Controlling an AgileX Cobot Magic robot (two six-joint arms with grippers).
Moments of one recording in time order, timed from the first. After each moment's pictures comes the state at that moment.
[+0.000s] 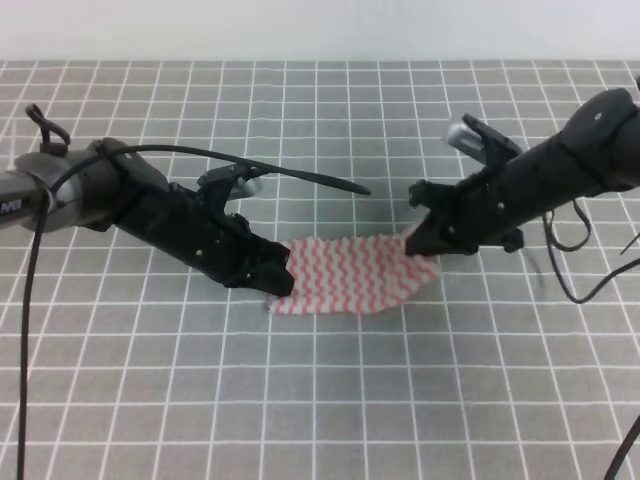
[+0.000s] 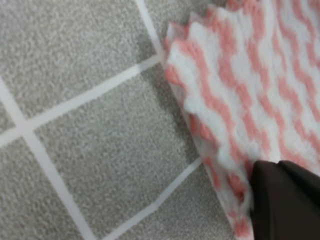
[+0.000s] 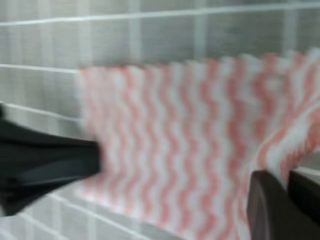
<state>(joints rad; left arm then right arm) -0.27 2.10 -1.38 -0.91 0.86 0.83 0.26 2.04 -1.45 0.82 0.85 -0.26</state>
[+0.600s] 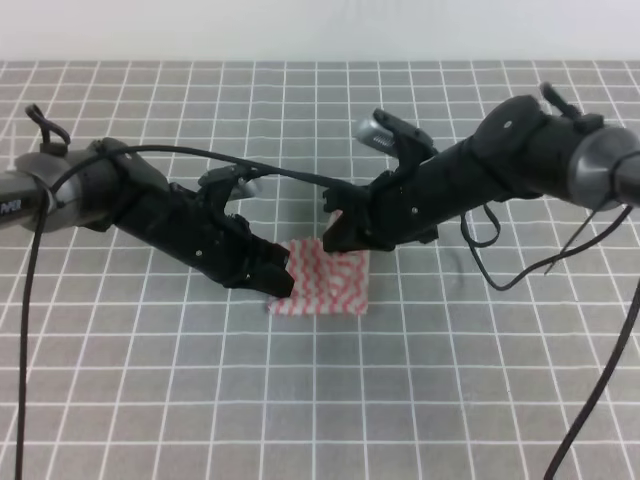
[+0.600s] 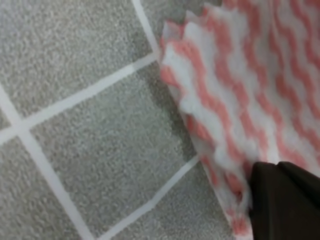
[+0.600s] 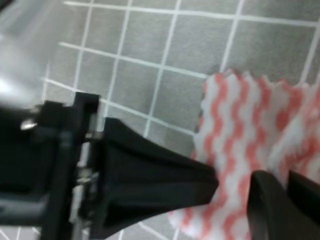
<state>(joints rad) -0.27 2.09 -1.38 -0.91 0.86 0.84 0.42 2.09 -1.55 0.92 0.79 -0.34</state>
